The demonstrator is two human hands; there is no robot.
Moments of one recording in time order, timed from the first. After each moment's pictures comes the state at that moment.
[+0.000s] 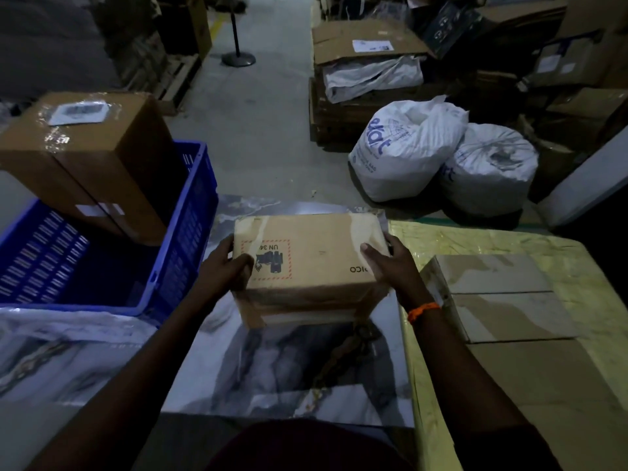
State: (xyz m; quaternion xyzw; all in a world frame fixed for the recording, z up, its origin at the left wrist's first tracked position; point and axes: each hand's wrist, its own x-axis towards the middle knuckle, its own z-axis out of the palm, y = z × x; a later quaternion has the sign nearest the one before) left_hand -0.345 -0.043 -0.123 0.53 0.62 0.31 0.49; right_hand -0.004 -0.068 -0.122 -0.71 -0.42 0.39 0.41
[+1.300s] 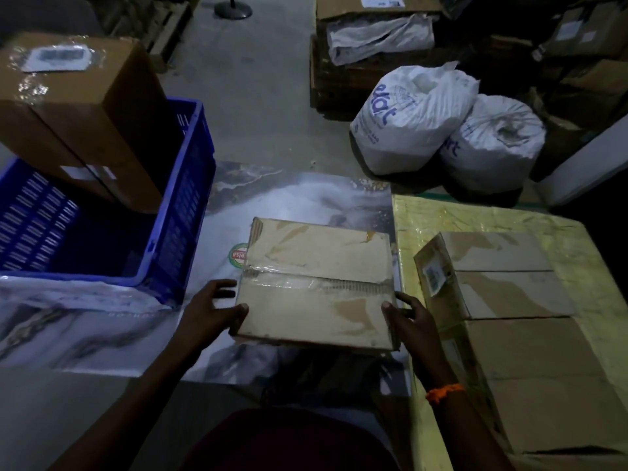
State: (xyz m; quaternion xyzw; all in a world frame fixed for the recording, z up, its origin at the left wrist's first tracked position) left_hand -0.376 -0.141 -0.174 0.46 0.66 0.25 0.54; right_hand -0.002 -0.205 -0.192 -0.76 -0.32 0.42 0.38
